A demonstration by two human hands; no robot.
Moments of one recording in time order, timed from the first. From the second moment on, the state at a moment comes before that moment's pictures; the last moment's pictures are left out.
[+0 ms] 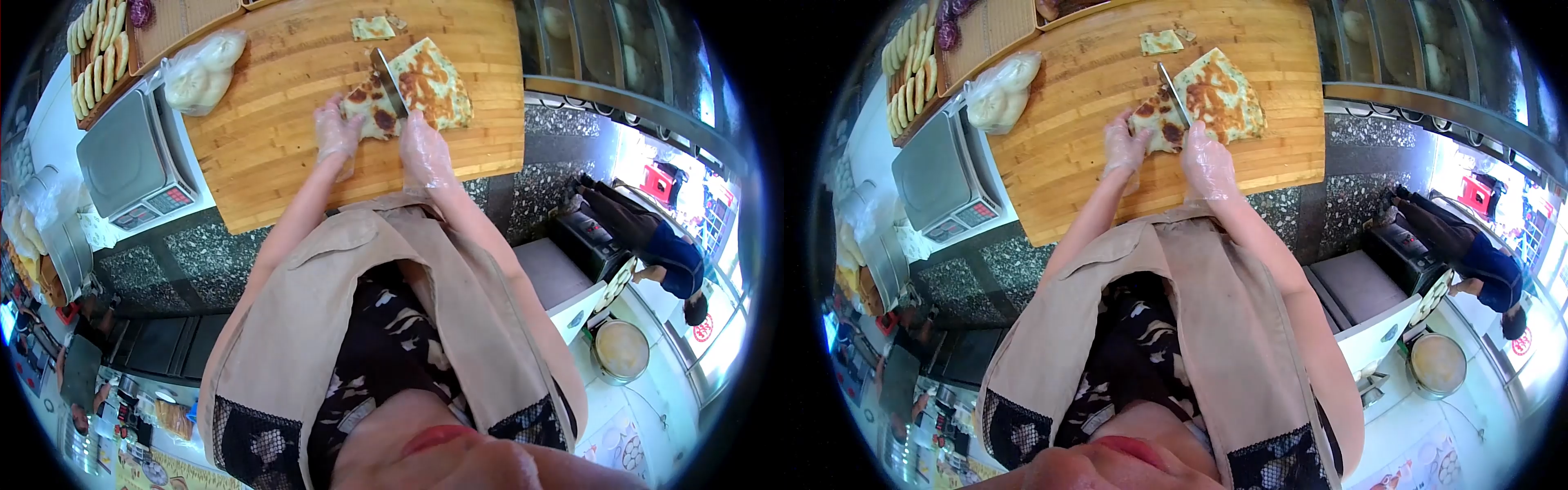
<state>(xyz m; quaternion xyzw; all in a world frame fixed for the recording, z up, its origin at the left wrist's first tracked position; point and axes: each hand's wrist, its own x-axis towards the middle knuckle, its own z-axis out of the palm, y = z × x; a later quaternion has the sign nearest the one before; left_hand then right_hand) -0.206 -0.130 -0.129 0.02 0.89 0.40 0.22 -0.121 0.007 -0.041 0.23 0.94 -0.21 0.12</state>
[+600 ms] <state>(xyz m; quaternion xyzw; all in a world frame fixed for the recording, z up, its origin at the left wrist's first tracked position) -0.202 -0.125 -0.117 0.03 0.89 0.40 0.20 -0.193 0.013 -0.090 0.20 0.94 -0.22 0.13</state>
